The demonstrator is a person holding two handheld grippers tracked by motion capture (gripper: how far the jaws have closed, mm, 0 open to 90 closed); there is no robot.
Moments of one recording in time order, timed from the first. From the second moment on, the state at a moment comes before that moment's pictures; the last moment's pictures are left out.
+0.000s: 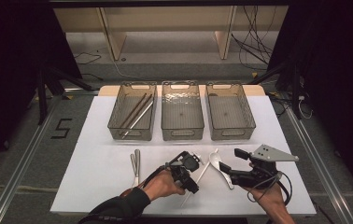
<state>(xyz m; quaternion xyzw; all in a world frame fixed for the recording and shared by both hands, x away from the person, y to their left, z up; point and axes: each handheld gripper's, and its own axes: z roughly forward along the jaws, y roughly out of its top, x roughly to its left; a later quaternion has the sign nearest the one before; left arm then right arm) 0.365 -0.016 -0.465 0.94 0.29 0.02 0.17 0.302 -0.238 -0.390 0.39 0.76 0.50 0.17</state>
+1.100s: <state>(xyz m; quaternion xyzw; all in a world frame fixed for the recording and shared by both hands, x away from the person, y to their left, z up) 0.377 -0.014 -0.460 0.95 0.27 0.01 0.15 0.302 -0.238 -0.390 0.39 0.76 0.50 0.17</state>
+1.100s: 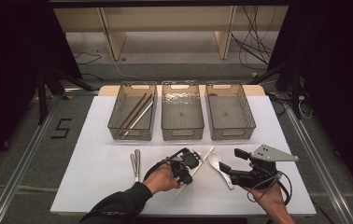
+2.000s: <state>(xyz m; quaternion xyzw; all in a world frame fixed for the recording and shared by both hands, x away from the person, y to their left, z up) 0.383 -0.010 -0.459 0.95 0.29 0.00 0.14 0.303 -0.239 -0.390 0.39 0.76 0.50 0.17</state>
